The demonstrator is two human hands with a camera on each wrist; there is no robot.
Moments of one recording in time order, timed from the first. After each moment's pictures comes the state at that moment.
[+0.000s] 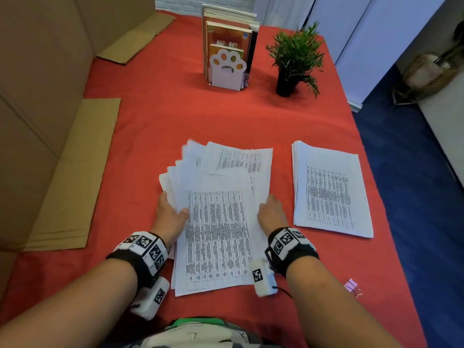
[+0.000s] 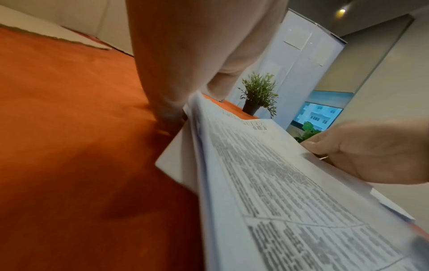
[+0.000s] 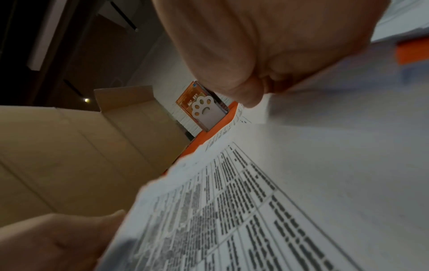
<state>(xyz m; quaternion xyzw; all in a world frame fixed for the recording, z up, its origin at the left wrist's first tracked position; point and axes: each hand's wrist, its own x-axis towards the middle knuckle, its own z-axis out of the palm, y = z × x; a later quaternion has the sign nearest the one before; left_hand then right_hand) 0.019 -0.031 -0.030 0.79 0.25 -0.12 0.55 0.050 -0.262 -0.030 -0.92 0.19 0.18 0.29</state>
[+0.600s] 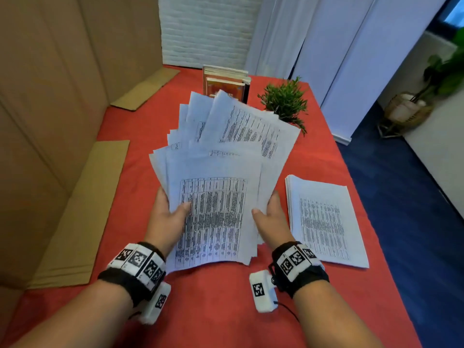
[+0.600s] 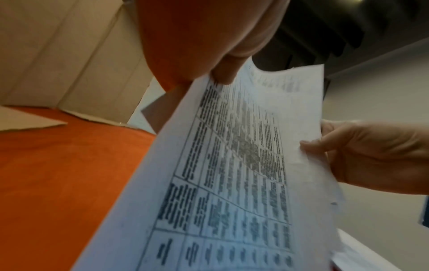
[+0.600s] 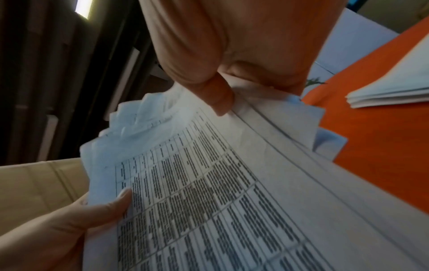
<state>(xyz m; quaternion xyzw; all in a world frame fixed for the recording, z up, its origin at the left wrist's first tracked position) 0.036 -0.038 0.068 0.74 0.09 0.10 0.66 0.049 -0.252 0.067 -0.79 0.06 0.02 0.60</state>
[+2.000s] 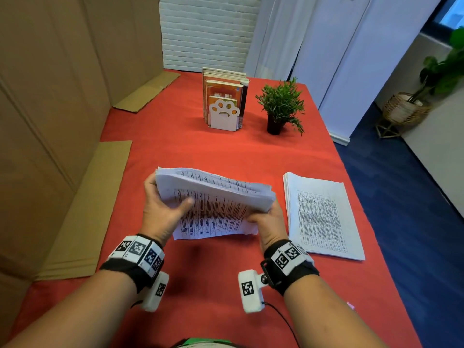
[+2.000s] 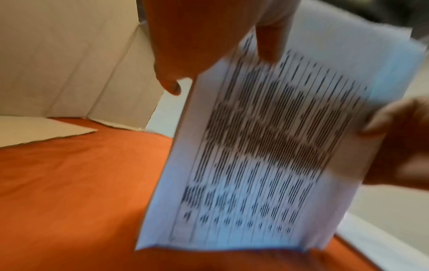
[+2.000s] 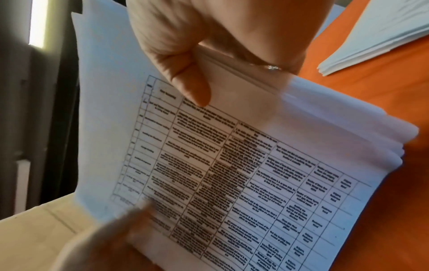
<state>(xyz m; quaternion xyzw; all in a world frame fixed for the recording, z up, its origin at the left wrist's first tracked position) 0.032 -0.025 0.065 0.71 0.04 0.17 0.68 0.032 -0.238 0.059 -0.64 0.10 -0.02 0.77</state>
